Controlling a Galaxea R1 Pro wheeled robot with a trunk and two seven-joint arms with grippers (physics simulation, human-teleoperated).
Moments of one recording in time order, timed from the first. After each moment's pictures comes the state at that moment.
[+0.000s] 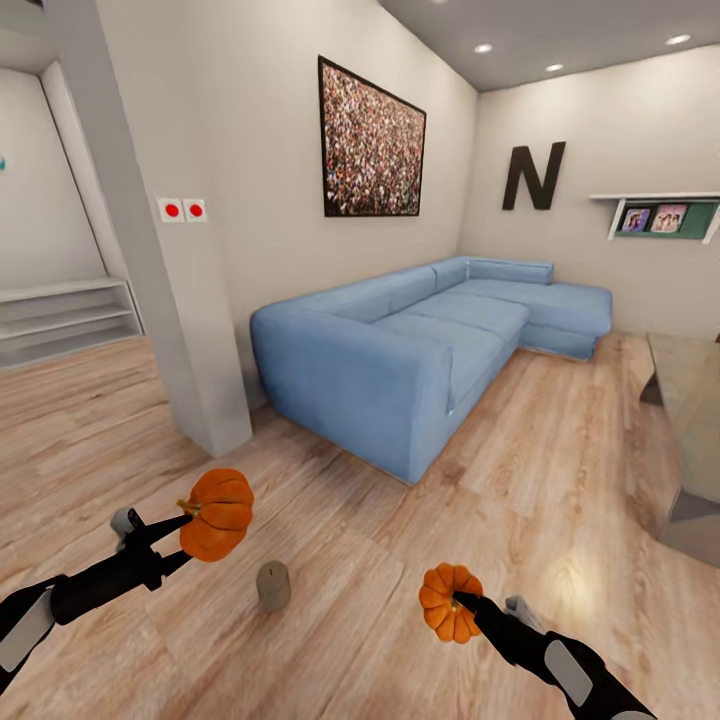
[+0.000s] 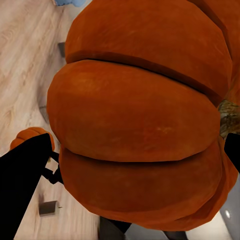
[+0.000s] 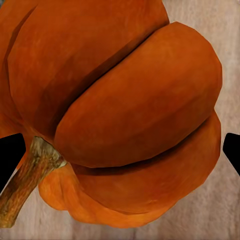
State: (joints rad) left arm -0.50 0.49 -0.07 -0.63 0.86 0.95 -1.34; right arm -0.50 -0.11 -0.18 -0.37 -0.60 0.39 0.42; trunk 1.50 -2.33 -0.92
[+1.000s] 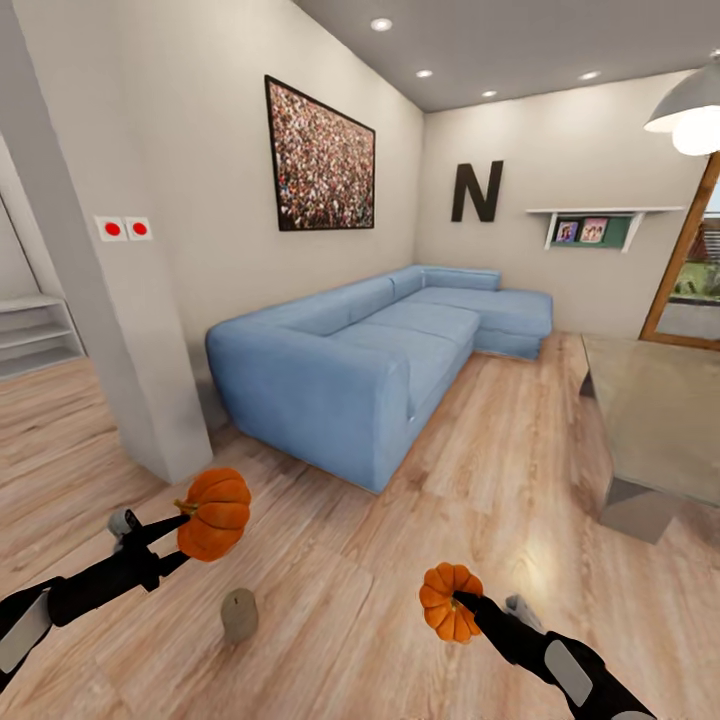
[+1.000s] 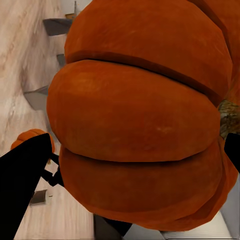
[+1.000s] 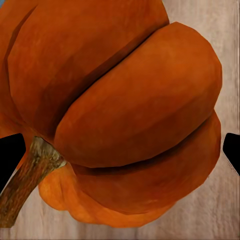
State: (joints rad) left arm -0.50 0.49 -0.06 -0.61 0.86 0.95 -1.34; right arm -0.50 -0.11 -0.19 -0.37 -0.59 0.38 0.43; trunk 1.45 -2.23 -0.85
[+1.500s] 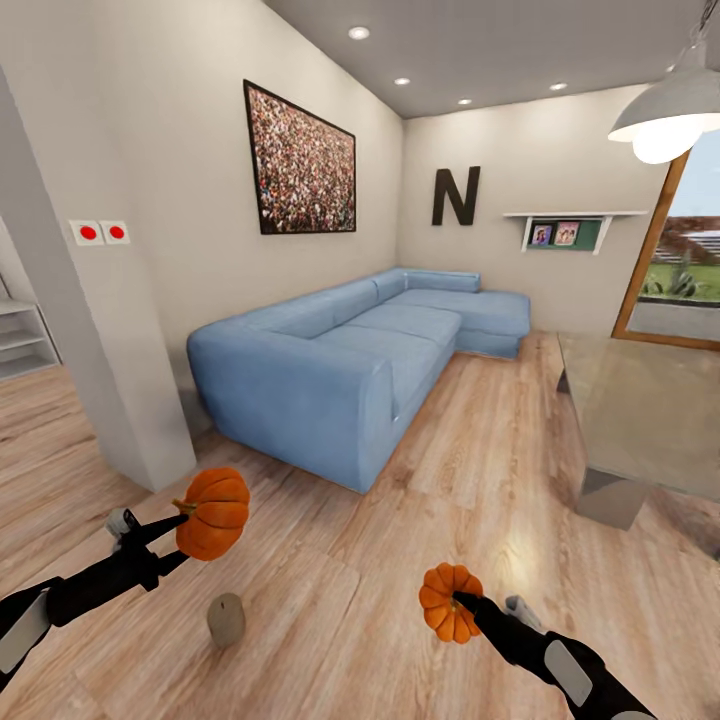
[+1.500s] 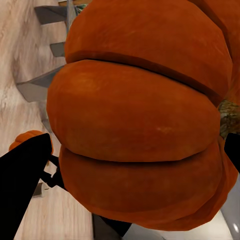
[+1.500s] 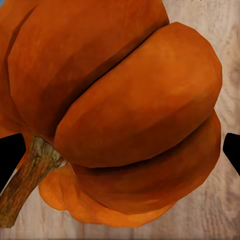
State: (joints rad) left arm -0.50 0.49 -0.06 -0.61 0.86 0.95 -1.35; right arm -0.50 -0.11 -0.18 -0.37 -0.59 0.39 0.42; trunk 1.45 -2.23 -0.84
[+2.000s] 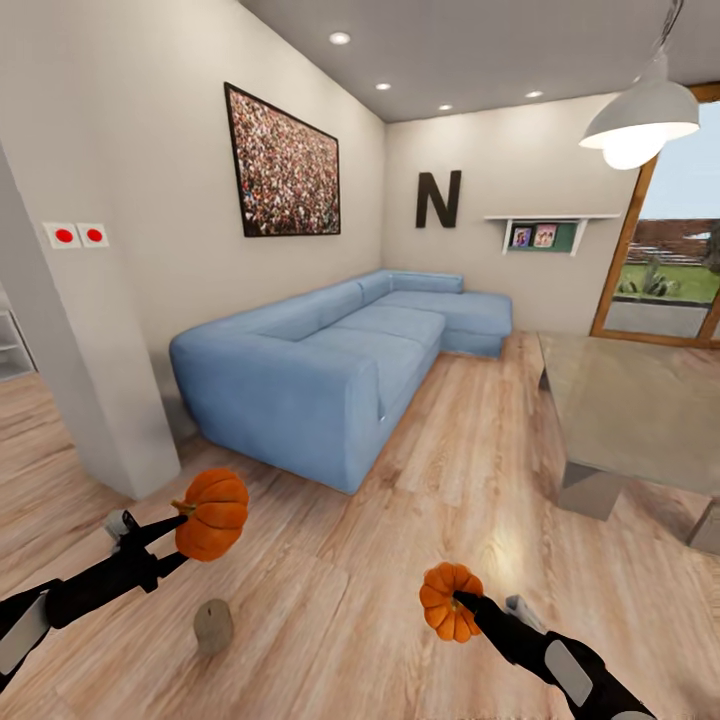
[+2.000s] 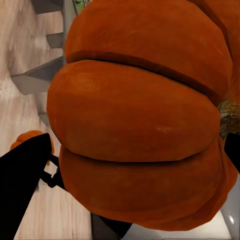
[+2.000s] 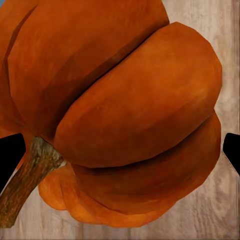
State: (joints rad) left arm -0.50 0.49 -0.06 -0.60 0.86 0.95 -1.35; right arm -0.50 -0.11 -0.19 -0.37 -0.59 0.38 0.43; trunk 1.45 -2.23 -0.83
